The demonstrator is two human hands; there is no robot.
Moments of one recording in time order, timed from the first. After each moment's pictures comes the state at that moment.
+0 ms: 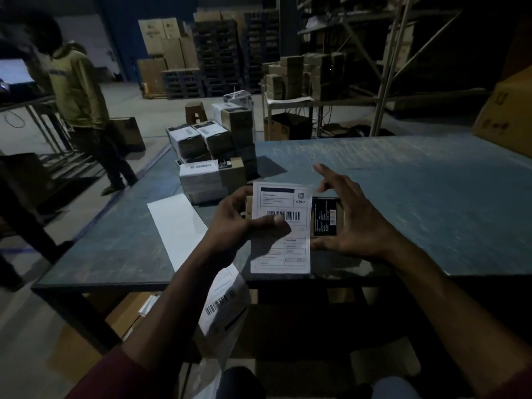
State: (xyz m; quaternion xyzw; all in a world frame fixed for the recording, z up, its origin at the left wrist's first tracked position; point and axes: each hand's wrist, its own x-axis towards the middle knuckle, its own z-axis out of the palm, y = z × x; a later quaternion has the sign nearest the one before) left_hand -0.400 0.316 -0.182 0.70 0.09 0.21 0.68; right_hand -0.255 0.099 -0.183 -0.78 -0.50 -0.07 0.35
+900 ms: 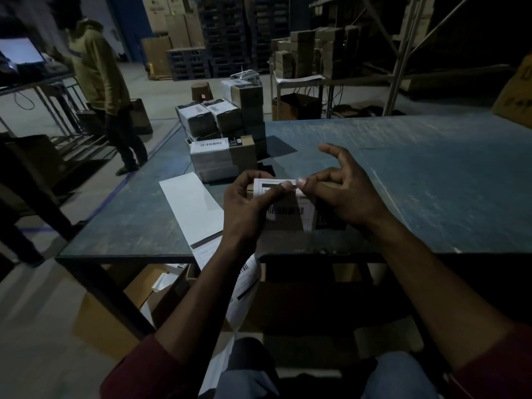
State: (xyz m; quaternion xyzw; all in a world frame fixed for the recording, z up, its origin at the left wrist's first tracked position) left_hand -0.414 0.283 -0.189 0.64 0.13 0.35 0.67; right_hand -0.296 0.135 -0.173 -0.74 -0.34 0.06 0.58
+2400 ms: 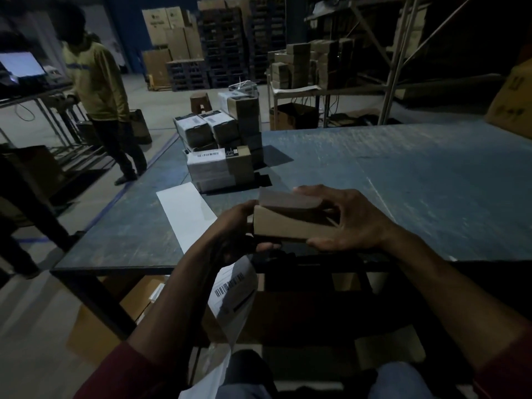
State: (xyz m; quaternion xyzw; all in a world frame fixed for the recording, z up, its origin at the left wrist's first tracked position) left_hand -0.424 0.305 -0.173 0.59 0.30 0.03 0.74; right_hand -0.268 0.107 -0.185 -0.72 -0.60 0.01 0.35
